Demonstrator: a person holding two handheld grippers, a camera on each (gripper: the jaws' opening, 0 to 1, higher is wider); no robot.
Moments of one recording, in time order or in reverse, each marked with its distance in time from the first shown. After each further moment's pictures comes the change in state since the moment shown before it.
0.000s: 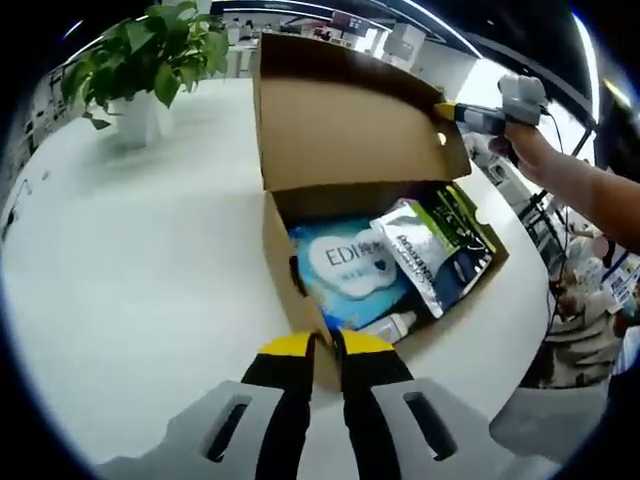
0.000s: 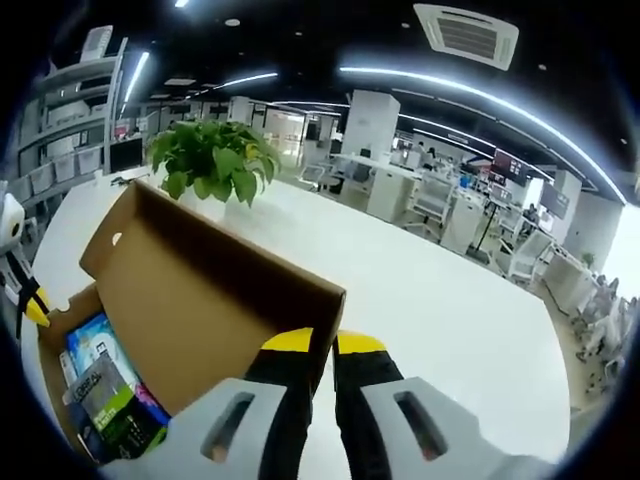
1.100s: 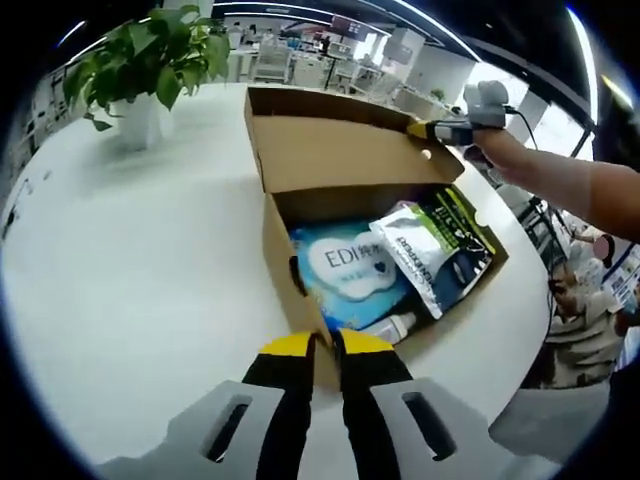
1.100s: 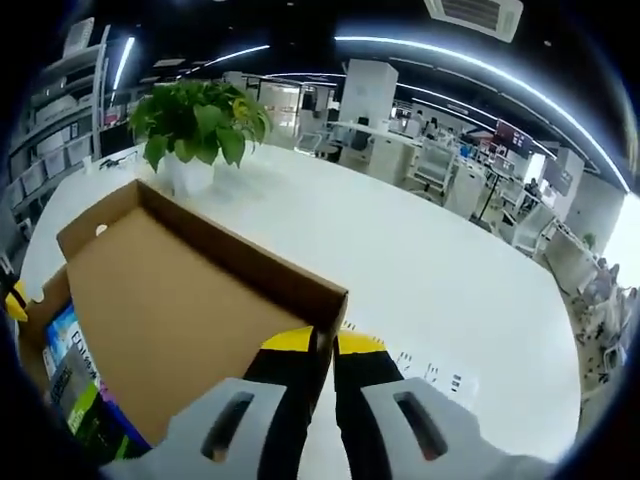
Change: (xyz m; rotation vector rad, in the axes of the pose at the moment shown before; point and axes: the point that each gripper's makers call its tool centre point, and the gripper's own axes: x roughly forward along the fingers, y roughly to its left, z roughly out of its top) left arm 0.003 -0.002 0.000 0.006 -0.010 0.004; right arm 0.051 -0.003 -0.051 0.032 0.148 -0.002
